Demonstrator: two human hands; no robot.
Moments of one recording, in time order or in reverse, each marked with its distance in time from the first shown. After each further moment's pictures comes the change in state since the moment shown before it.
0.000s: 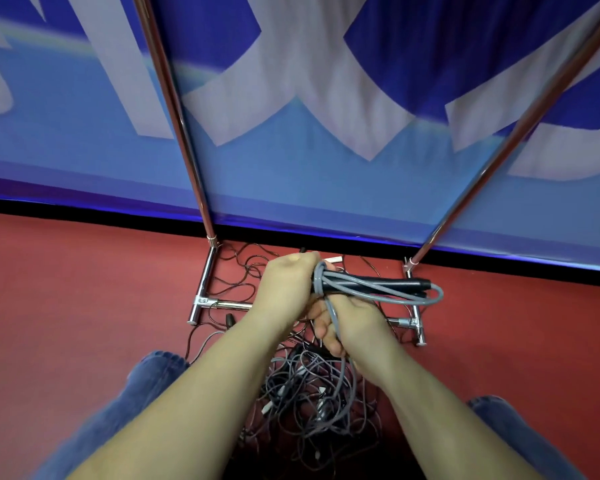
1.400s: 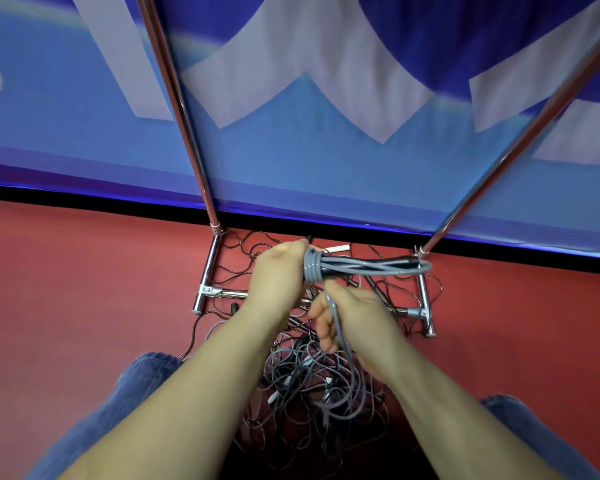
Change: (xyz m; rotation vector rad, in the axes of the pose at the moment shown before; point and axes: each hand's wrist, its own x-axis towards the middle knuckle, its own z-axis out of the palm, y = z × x) left_hand 0.026 -0.021 -0.016 0.112 0.066 0.024; right_hand 0.009 0.004 0.005 0.032 -0.051 -0.004
